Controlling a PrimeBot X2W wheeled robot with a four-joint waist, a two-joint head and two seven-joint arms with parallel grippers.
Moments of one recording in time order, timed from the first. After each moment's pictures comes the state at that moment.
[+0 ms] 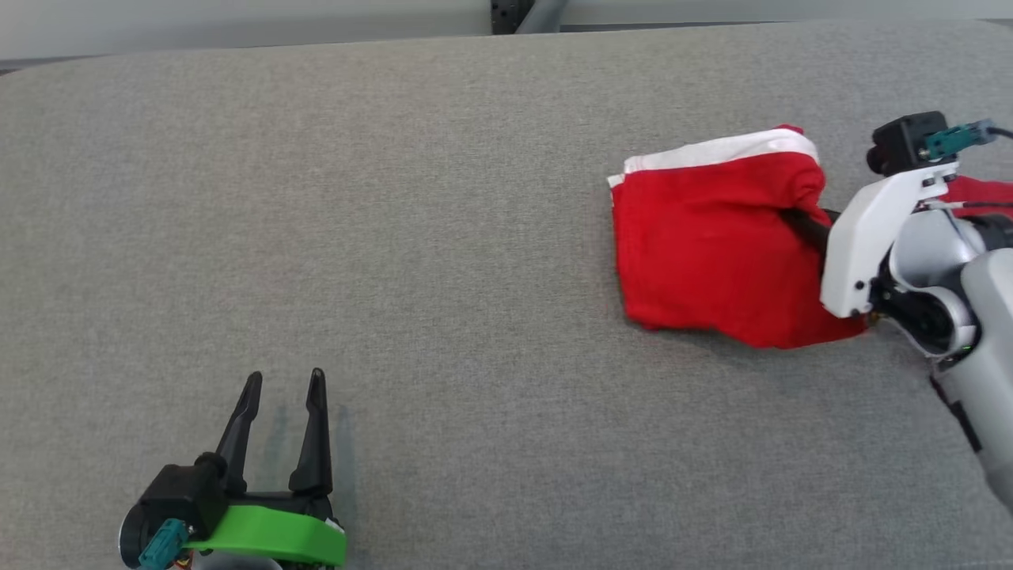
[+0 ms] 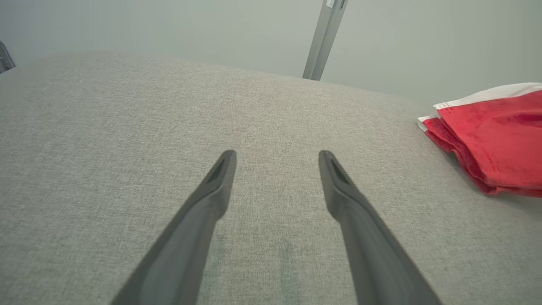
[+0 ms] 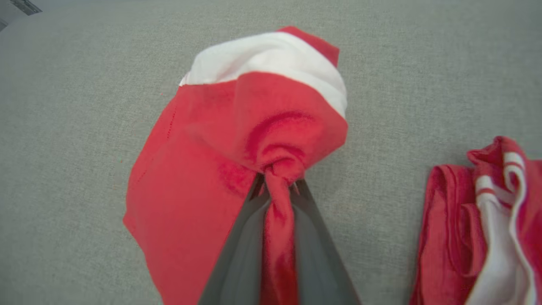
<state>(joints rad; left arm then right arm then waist) -0.01 0.05 -0.07 0.16 -0.28 -0.13 -0.26 -0.63 -0.41 0.29 0.38 0.64 0.13 0.56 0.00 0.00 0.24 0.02</state>
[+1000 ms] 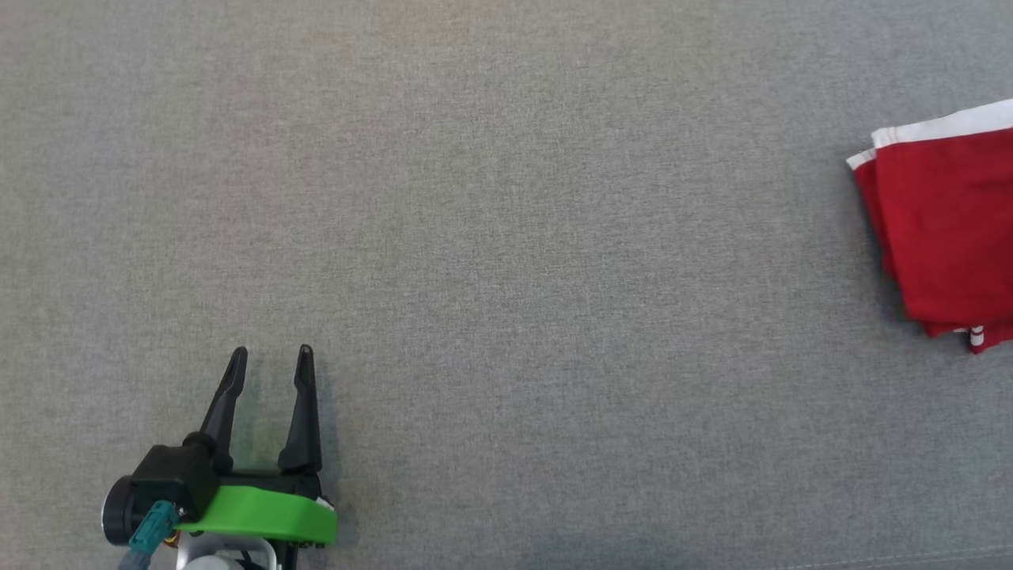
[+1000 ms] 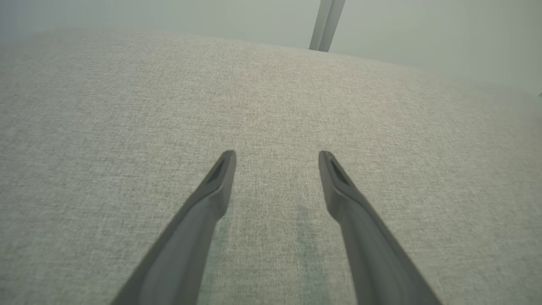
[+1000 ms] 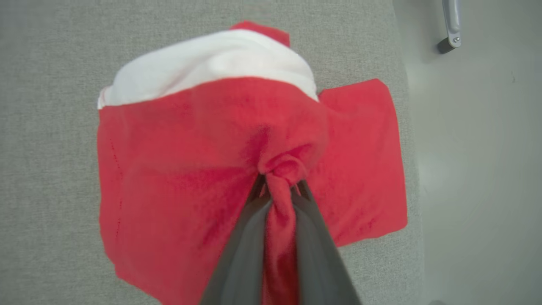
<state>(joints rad) -0.04 0.05 -0.05 0.14 -0.24 -0.13 -0.26 -0.56 -0.65 -0.15 0.19 0.47 0.13 0.99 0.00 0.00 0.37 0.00</state>
